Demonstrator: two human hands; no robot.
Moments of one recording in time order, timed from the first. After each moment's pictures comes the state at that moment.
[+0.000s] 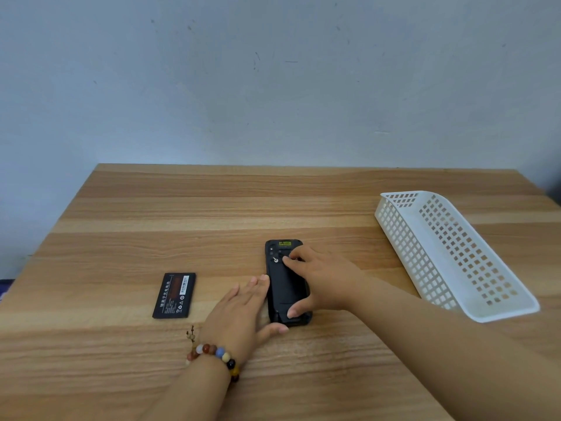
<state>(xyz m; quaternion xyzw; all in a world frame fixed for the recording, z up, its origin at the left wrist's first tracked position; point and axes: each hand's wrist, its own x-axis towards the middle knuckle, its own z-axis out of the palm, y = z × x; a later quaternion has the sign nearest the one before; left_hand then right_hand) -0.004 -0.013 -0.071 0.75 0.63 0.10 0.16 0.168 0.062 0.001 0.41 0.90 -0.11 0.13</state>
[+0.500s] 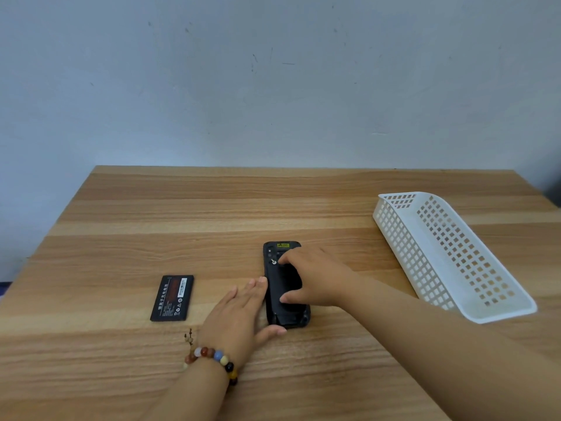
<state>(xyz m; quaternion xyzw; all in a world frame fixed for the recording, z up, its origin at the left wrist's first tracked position) -0.004 -0.014 -0.070 0.75 0.63 0.09 0.15 0.156 0.065 0.003 0.46 0.87 -0.17 0.07</state>
